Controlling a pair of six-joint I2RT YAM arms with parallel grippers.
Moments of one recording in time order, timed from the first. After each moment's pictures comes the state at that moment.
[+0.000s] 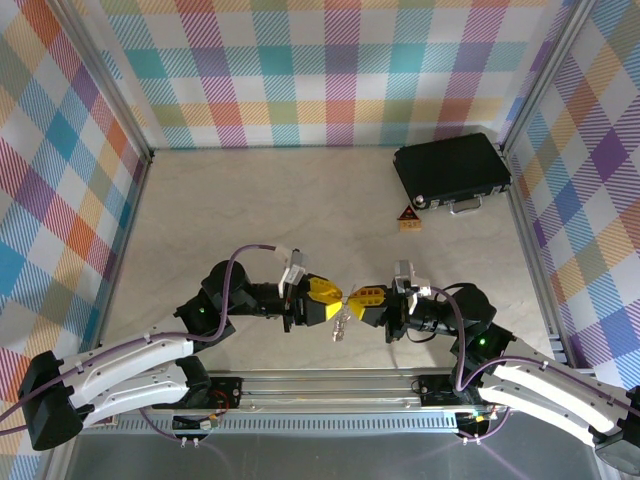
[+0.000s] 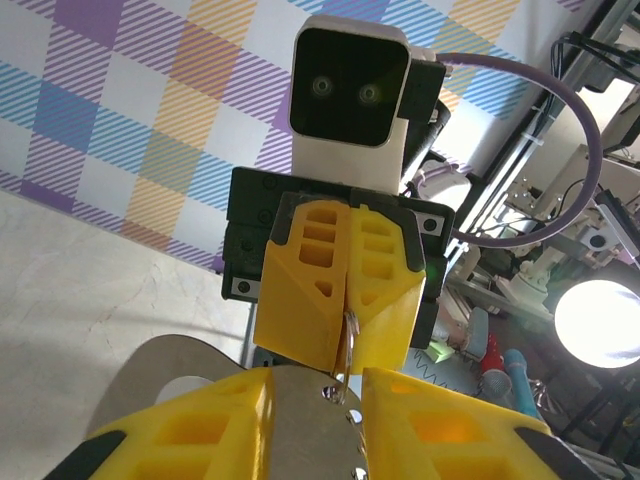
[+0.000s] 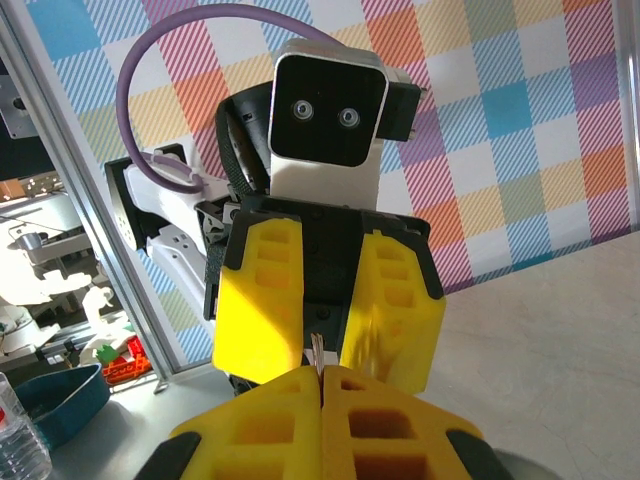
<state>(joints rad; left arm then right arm) -0.95 0.90 0.59 0.37 0.63 -0.47 0.97 0.55 0.39 0.37 -0.46 0.37</state>
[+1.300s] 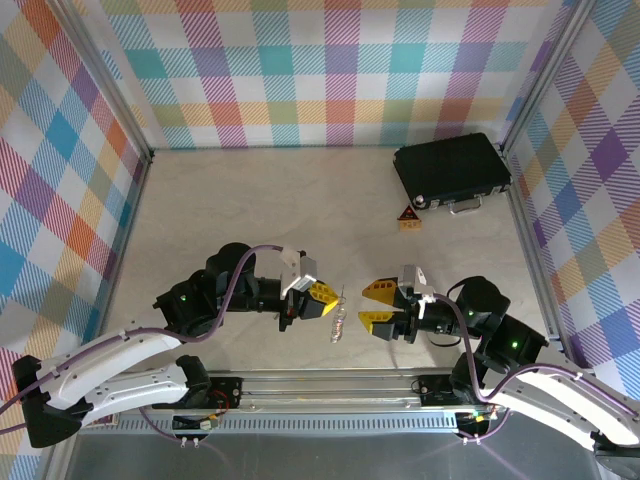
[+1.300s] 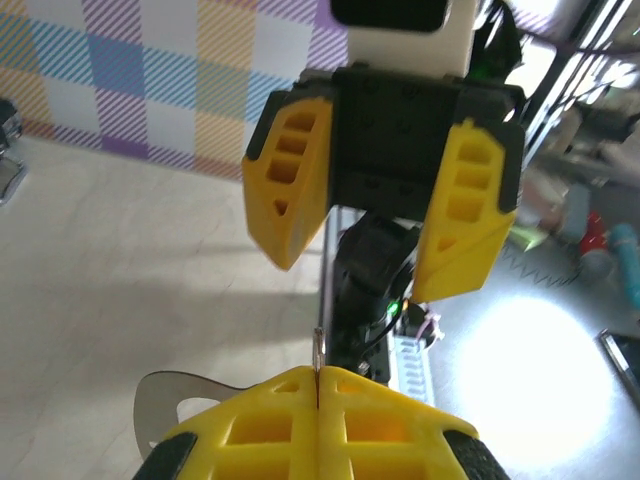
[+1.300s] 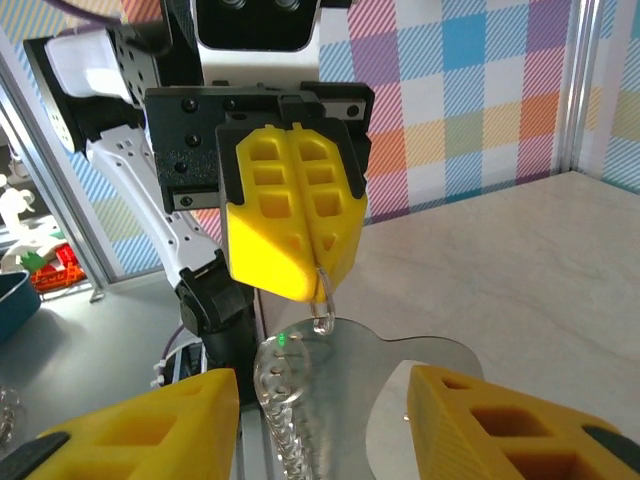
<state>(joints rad) -0.98 0.91 0.90 -0.28 0.52 -0.03 0.97 0.47 0.60 -0.20 -0.40 0.11</state>
